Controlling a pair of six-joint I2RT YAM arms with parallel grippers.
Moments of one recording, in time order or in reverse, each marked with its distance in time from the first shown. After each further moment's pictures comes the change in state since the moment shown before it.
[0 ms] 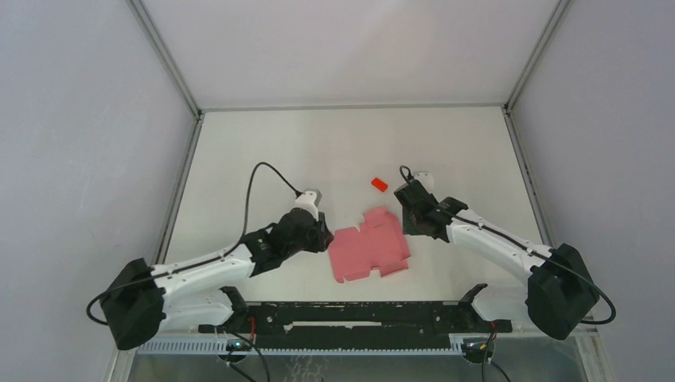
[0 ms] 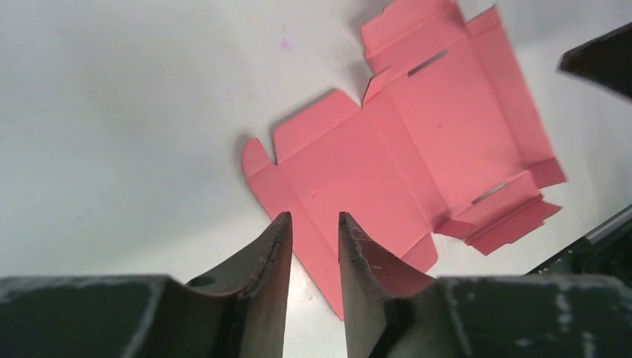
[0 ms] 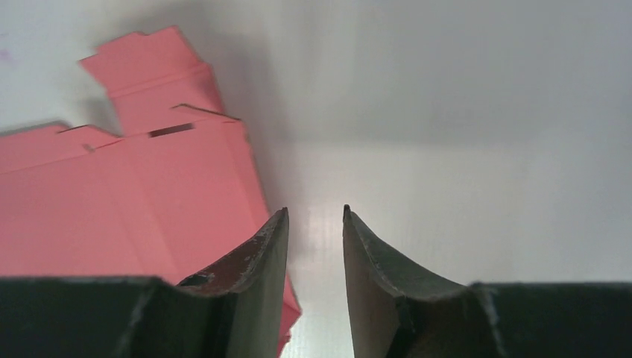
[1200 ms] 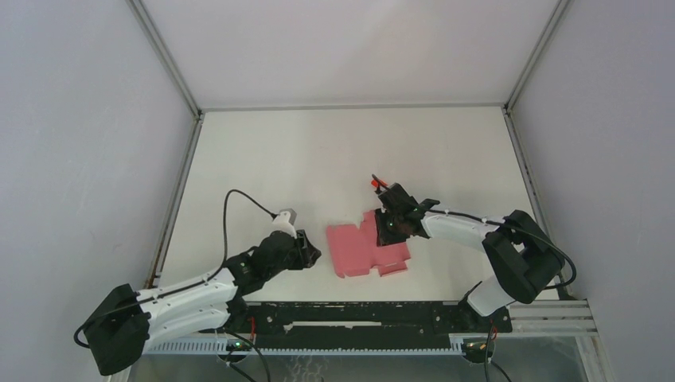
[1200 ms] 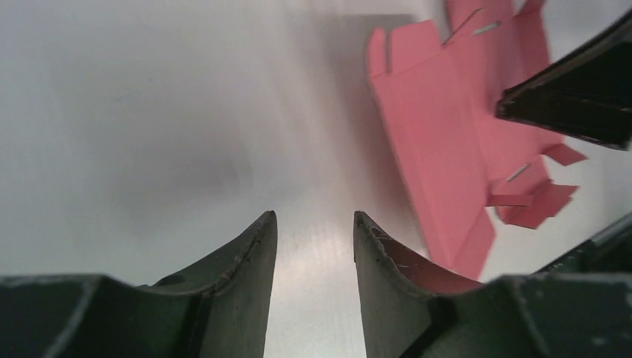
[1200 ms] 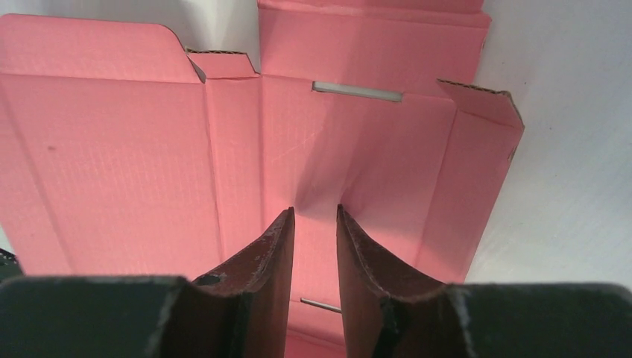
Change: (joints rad) left arm 0.038 -0.253 -0.274 0.015 -0.031 -0.177; right arm 0.027 0.266 -0.031 0.292 -0.454 -0.109
